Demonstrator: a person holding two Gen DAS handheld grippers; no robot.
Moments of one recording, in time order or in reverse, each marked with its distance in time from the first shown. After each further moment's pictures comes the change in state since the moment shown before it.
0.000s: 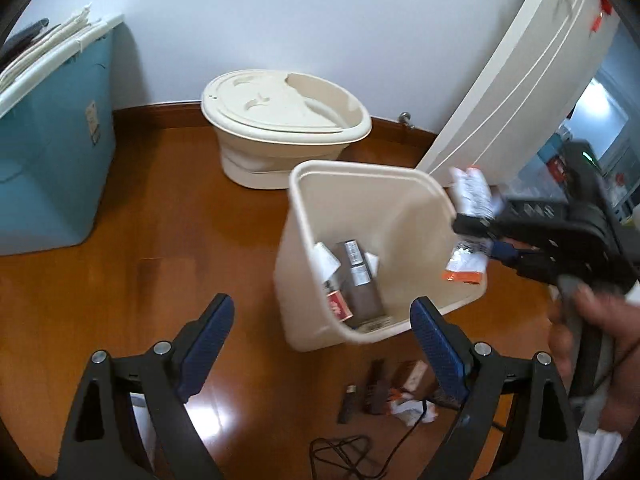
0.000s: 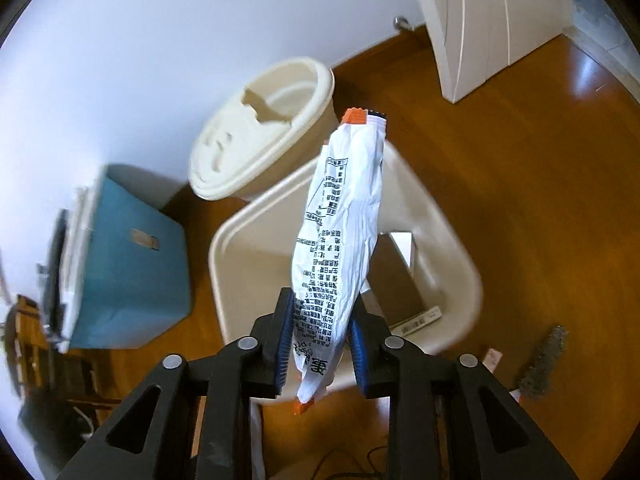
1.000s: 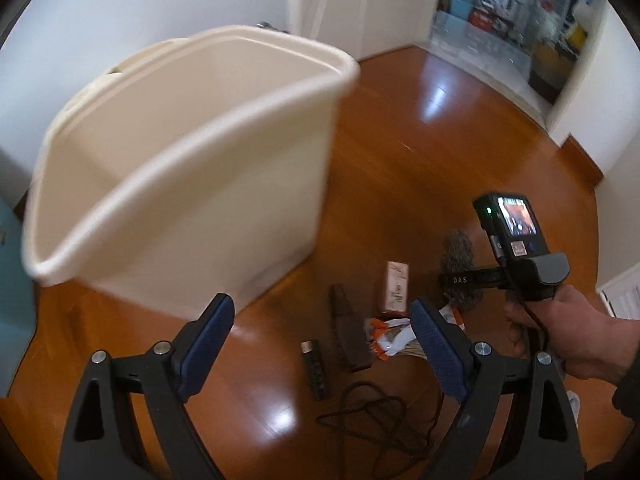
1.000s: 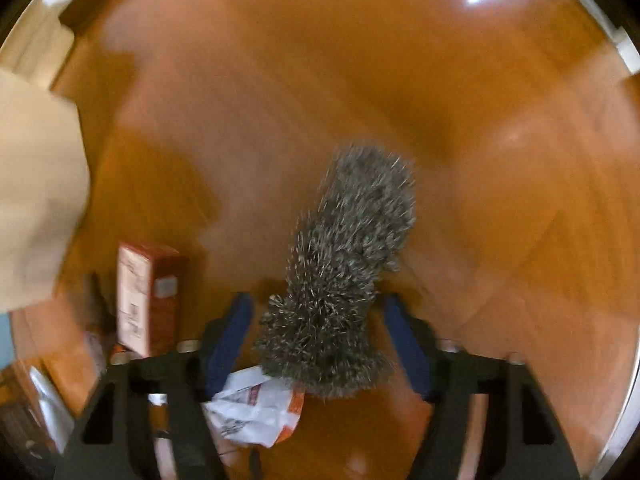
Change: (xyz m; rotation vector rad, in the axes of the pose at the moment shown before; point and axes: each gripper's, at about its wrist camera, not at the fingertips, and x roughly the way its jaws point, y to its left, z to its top) left arm 0.126 -0.160 -0.123 0.556 0.183 -0.034; right arm 0.136 -0.327 -0.140 0.224 0.259 -0.421
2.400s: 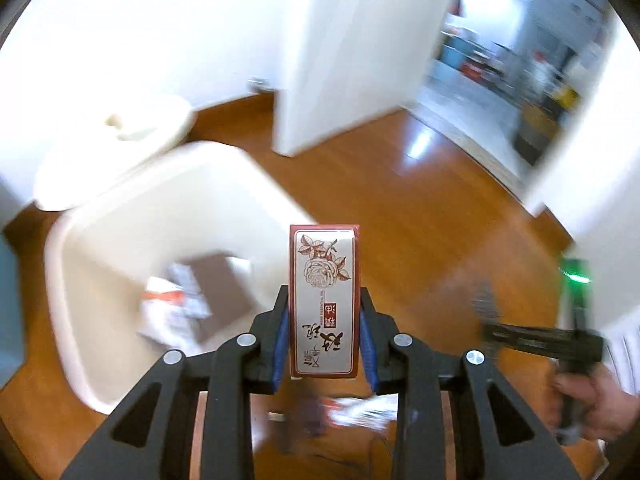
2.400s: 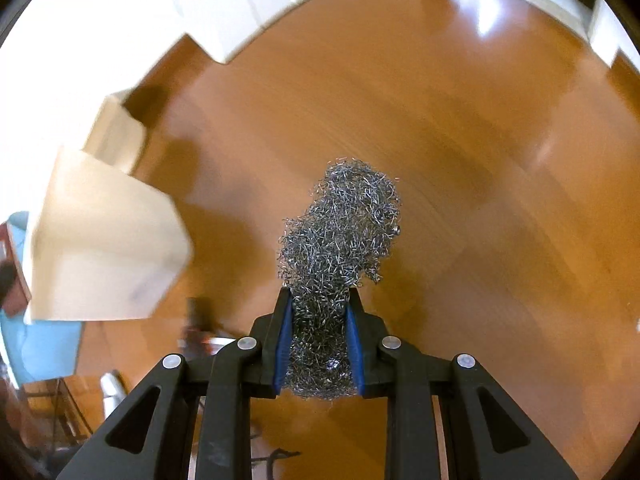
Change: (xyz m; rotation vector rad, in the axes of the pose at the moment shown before) left arm -0.083 0.042 0.092 -0.131 -0.145 -0.057; right arm -0.166 -0.078 -0.032 0.050 -0.250 0.258
